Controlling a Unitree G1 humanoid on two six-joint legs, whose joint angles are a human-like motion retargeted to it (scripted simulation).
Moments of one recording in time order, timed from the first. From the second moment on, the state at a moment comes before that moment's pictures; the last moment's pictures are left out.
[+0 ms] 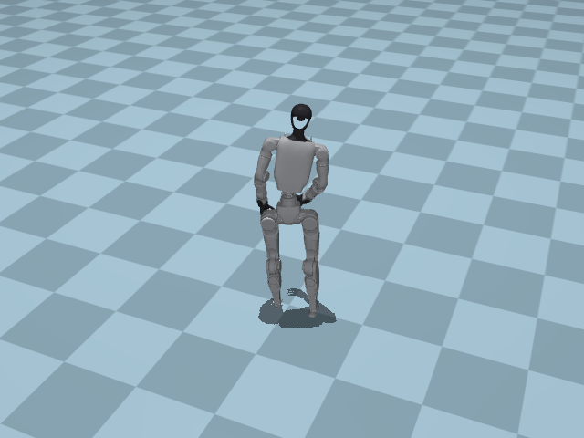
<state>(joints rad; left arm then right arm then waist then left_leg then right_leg) -0.07 0.13 -0.54 1.00 -0.12 -0.05 -0.13 -0.19 -0.19 0.58 0.76 0.52 -0.01 0.22 0.04 0.19 0.15 -0.10 -0.07 -0.10 -0.09 -0.05 -0.02 -0.06 -0.07 -0.24 0.02 -0.15 0.04</state>
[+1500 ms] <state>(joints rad) -0.24 0.08 -0.63 0.99 -0.21 -0.12 -0.07 -0.28 -0.28 0.41 0.74 0.82 -0.12 0.10 0.00 0.26 0.23 -0.18 -0.23 -0.10 -0.04 -0.05 -0.08 -0.41 -0.30 -0.17 0.68 -0.51 0.08</state>
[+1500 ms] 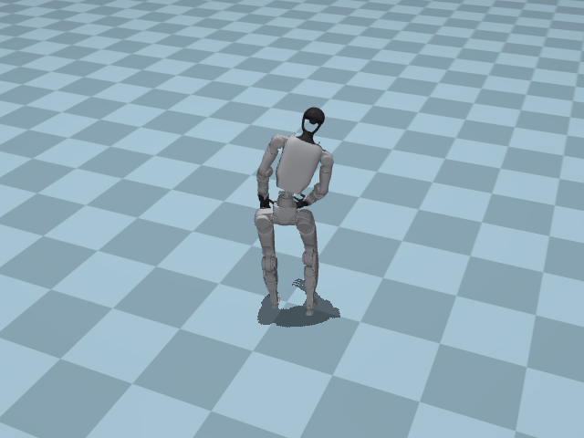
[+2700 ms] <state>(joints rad) -0.28 0.18 -0.83 0.80 -0.53 -0.14 -0.14 -0.42 -0.40 0.46 0.51 0.85 -0.07 0.32 -0.01 0.27 0.22 -0.25 -0.21 -0.11 -0.04 -0.01 -0.13 -0.48 -0.30 -0.20 0.70 -0.50 0.07</state>
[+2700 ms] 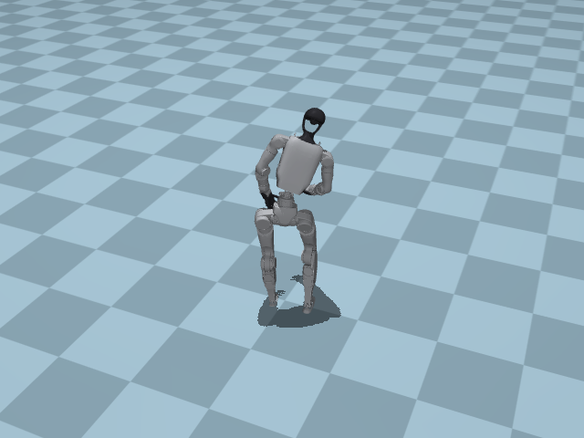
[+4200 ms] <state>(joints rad) -0.31 0.17 -0.83 0.70 -0.65 -0.05 0.01 -0.58 -0.71 0.69 0.36 0.48 0.21 0.64 -0.02 -0.09 0.19 -0.10 -0.17 -0.05 -0.03 -0.10 -0.07 -0.40 -0.25 -0.15 0.79 -0.58 0.05</state>
